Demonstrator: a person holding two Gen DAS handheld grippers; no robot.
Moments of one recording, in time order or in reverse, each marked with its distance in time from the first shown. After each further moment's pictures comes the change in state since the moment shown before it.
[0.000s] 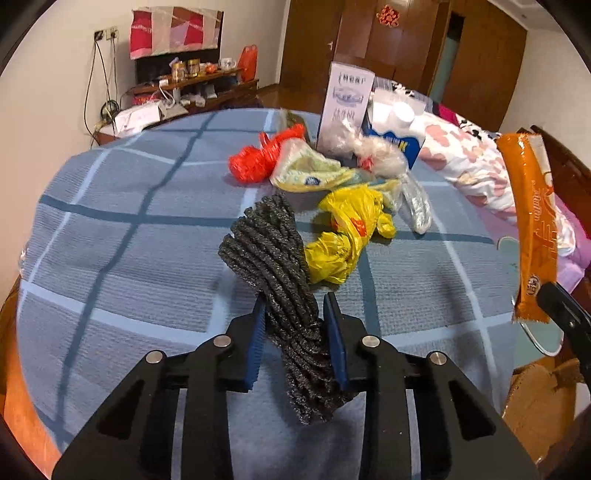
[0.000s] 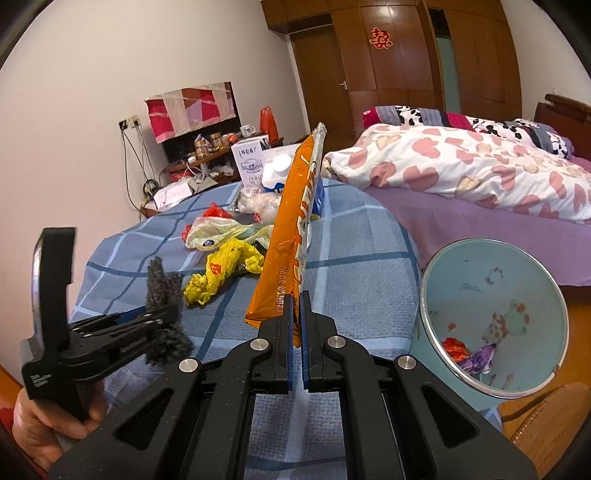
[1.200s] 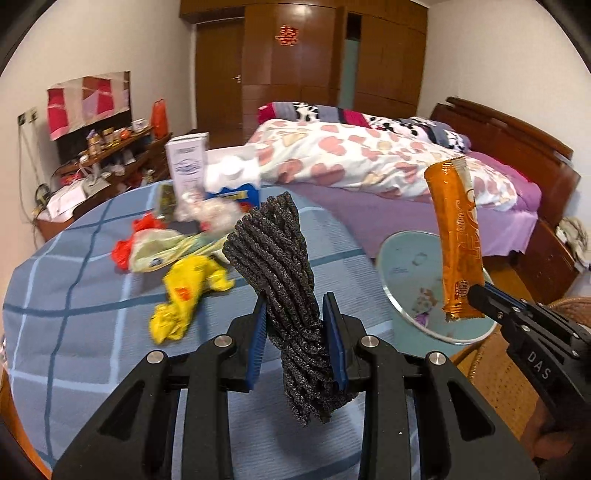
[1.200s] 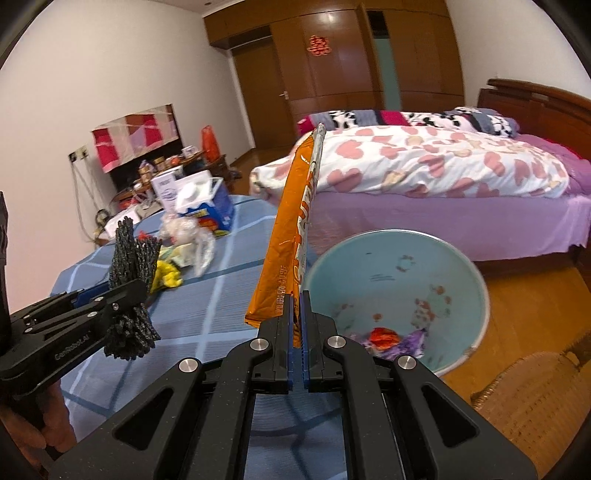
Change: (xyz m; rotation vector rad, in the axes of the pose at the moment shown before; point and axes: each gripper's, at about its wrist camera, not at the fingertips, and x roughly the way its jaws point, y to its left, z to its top) left arm -0.042 -0.125 0.011 0.288 -0.119 -0.204; right arm -0.048 -0.081 -0.007 0.129 -0.047 -0.198
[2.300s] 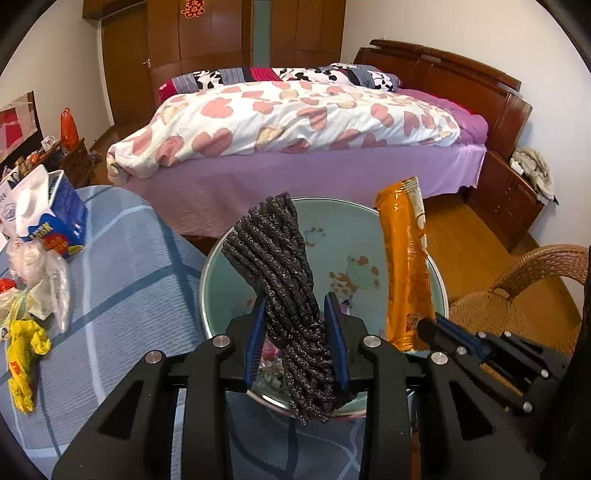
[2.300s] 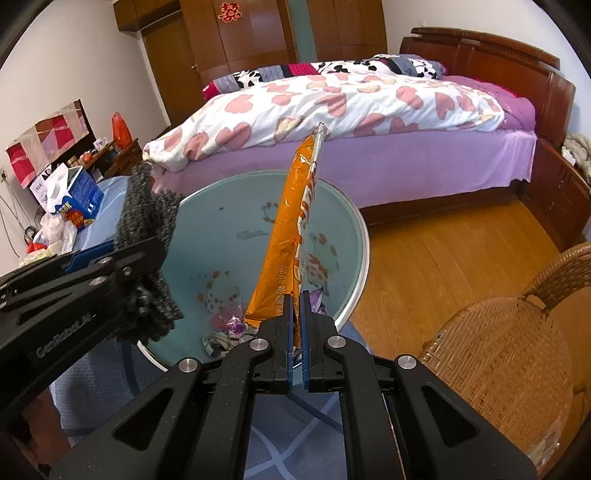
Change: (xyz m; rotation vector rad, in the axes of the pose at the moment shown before) left arm 0.116 -0.154 0.021 0.212 0.164 -0.207; right arm 0.040 -0.117 -0.029 0.175 0.161 -0.252
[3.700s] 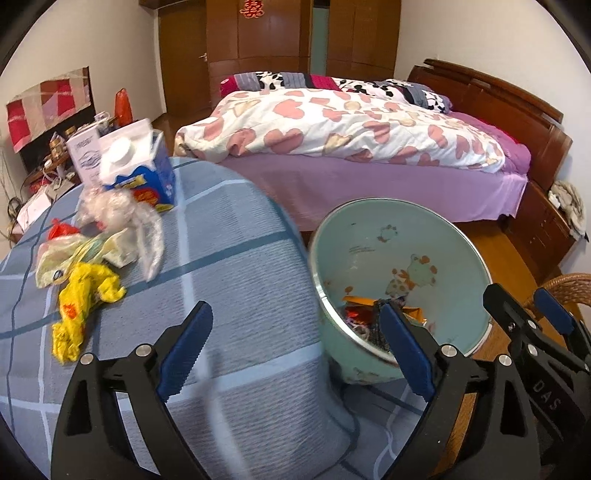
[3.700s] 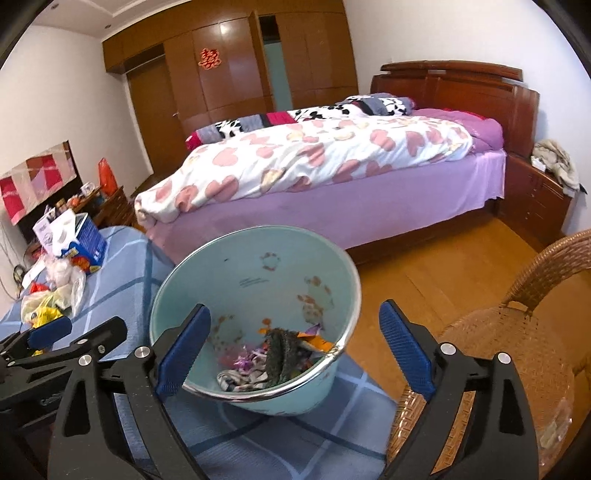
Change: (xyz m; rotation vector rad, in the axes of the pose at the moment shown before) left arm -0.048 0.062 -0.034 -0.150 -0.039 0.152; right arm -0.043 0.024 0.000 0.061 -0.203 -0.075
